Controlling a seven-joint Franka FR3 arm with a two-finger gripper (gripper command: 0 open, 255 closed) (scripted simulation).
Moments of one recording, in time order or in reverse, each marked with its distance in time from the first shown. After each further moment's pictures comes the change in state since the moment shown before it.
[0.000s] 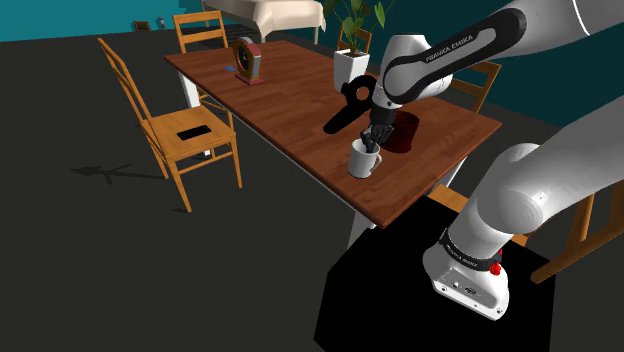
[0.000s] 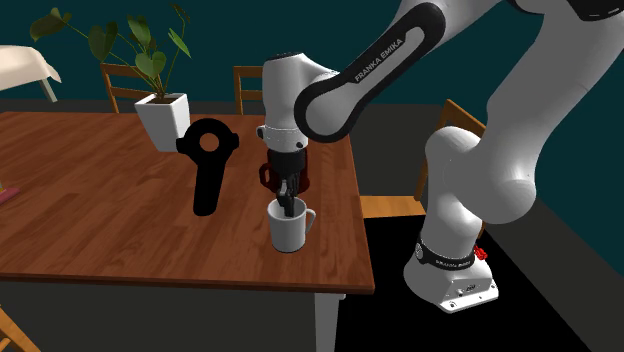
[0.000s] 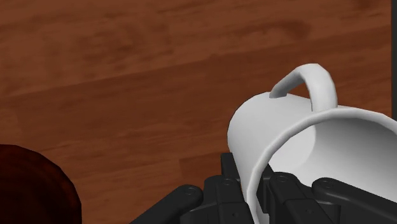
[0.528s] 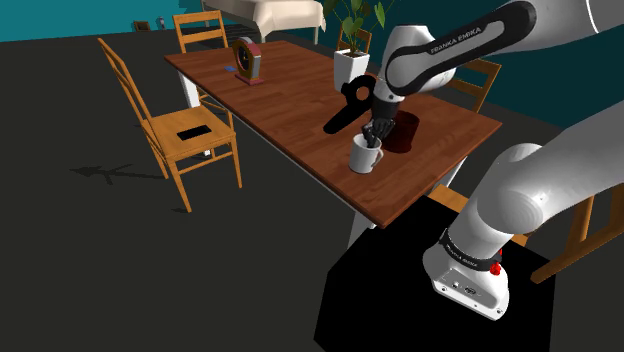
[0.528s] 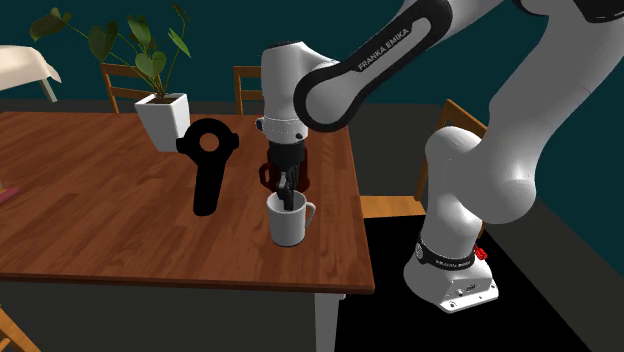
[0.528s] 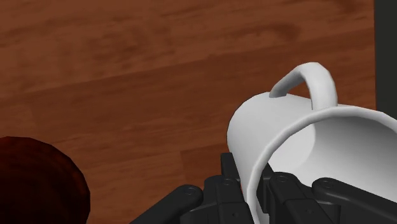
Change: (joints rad) arm -0.004 -0.035 0.007 0.027 -0.003 -0.061 0.006
